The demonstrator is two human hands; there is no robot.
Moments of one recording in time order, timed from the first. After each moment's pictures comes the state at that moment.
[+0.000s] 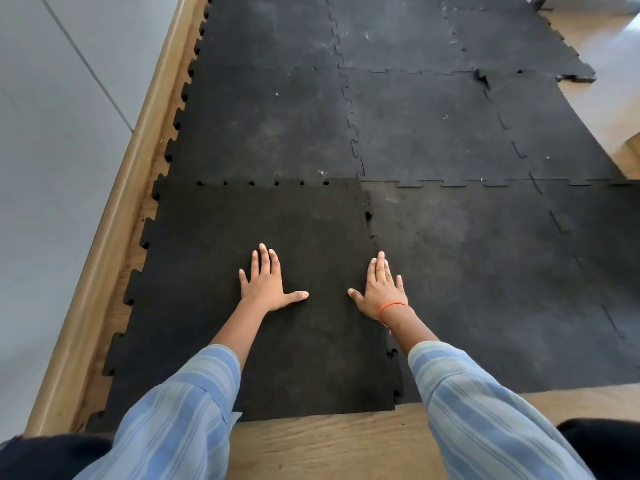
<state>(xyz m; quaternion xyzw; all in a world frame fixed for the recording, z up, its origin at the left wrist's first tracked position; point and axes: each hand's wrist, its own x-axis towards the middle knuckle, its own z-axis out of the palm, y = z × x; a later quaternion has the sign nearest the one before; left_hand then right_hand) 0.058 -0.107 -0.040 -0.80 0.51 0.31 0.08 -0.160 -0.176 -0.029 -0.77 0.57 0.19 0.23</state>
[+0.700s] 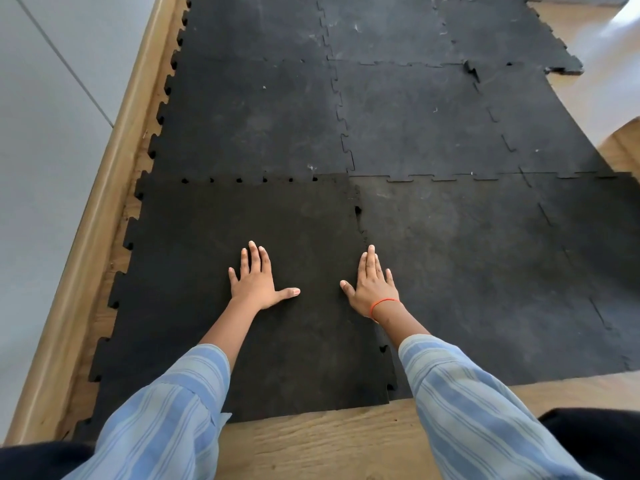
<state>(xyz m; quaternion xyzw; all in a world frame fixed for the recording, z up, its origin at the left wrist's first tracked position) 0.054 -0.111 -0.039 -0.80 0.51 0.31 0.10 -0.167 -0.178 -0.035 -0.78 0.56 0.19 0.23</state>
